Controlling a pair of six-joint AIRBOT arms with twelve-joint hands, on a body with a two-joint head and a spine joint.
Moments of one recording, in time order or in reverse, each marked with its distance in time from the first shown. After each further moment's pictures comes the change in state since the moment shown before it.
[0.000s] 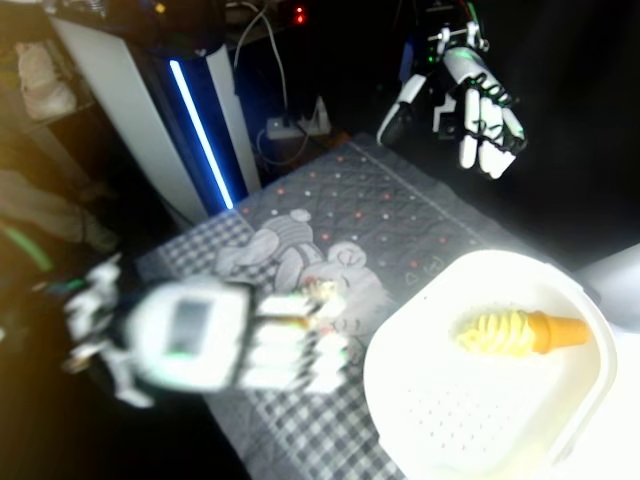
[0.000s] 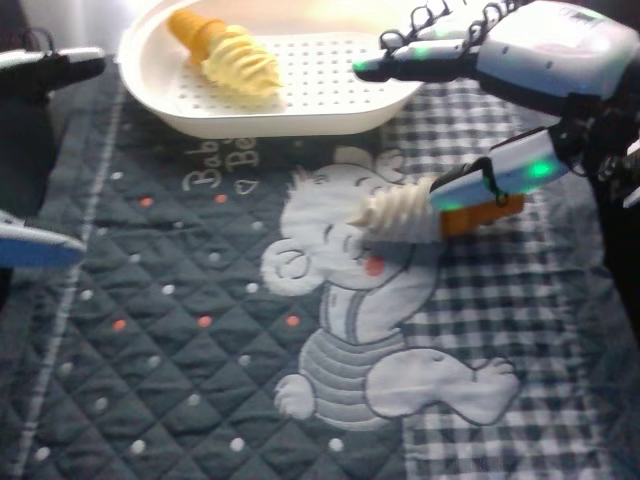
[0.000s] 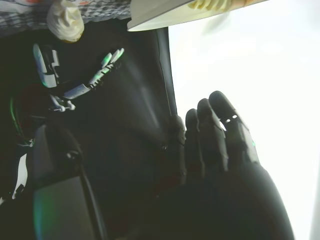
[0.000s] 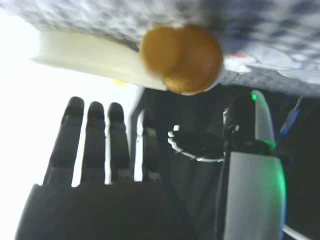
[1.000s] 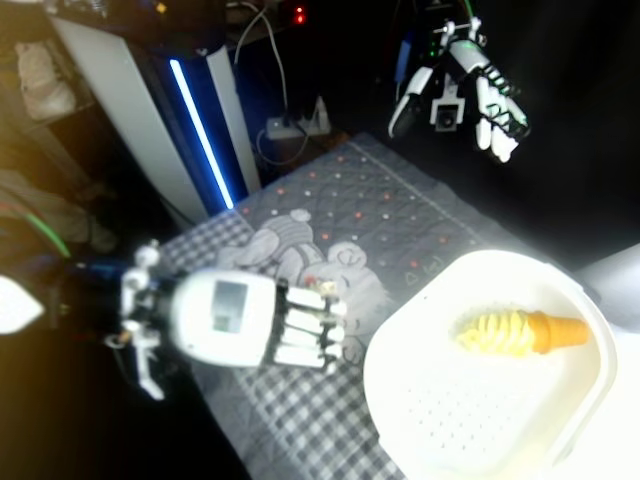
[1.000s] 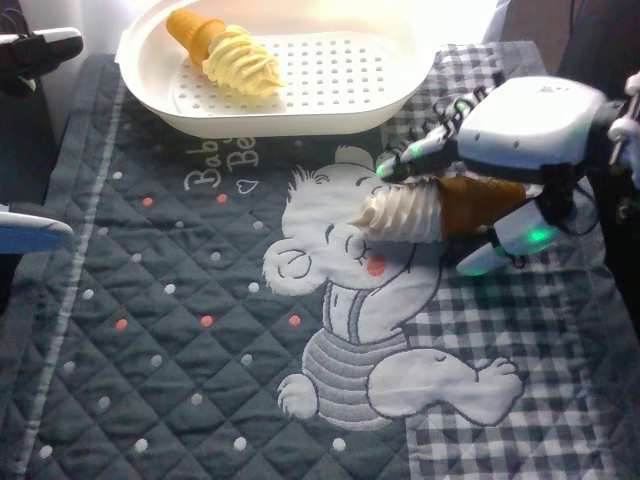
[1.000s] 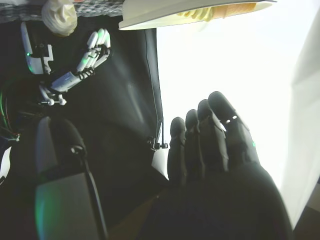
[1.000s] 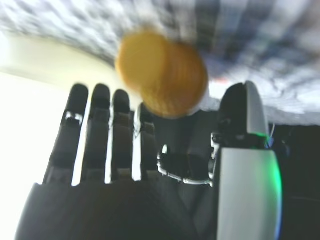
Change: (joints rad) left arm 0.026 0.006 -0.005 -0.037 -0.064 -0.046; right arm -0.006 -0.027 -0.036 -0.194 -0.230 0.014
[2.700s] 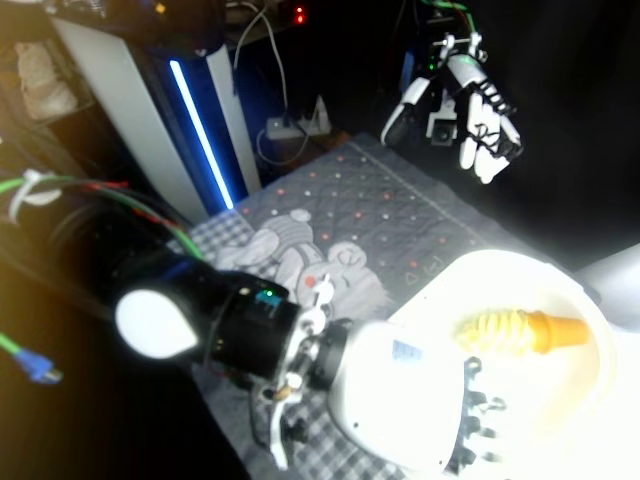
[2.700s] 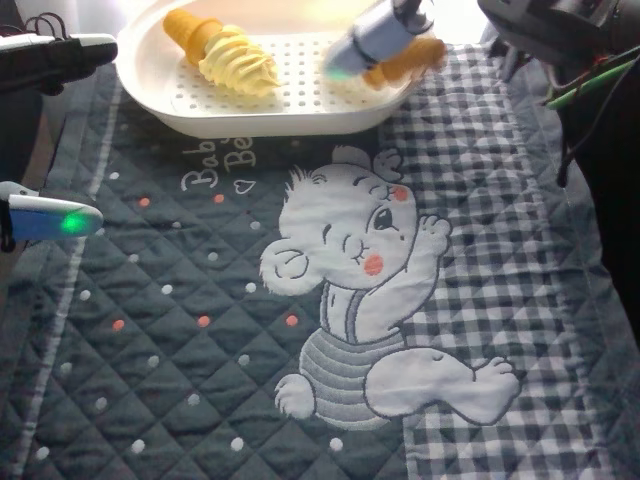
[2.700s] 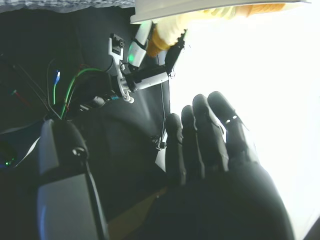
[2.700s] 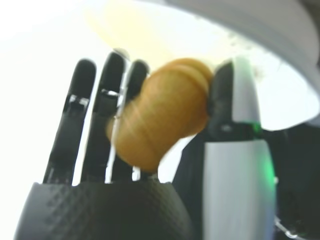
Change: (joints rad) left arm -0.056 -0.069 0.064 0.033 0.027 -0.048; right arm 0.328 -0.448 0.550 0.150 -0.174 -0.051
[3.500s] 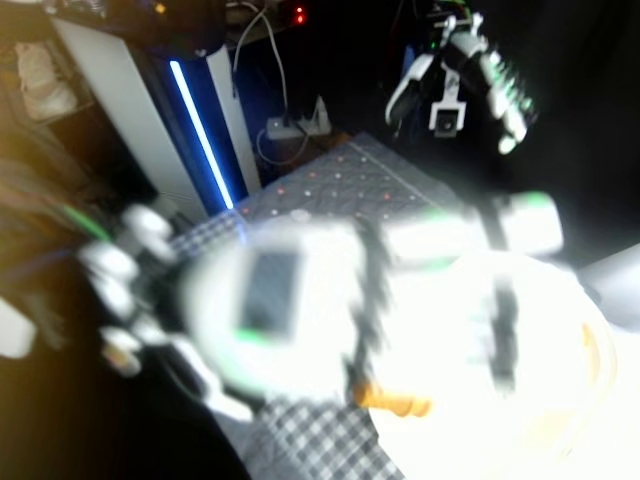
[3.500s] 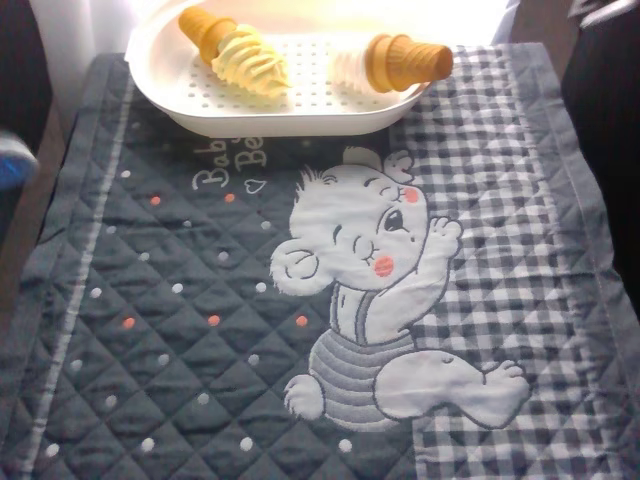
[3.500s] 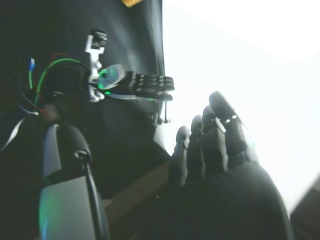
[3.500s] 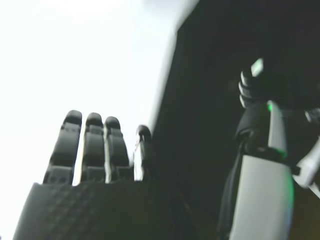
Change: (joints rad) left arm 0.079 0.089 -0.074 -0.088 -0.269 -0.002; right arm -0.007 0.511 -0.522 0.239 0.535 -0.064
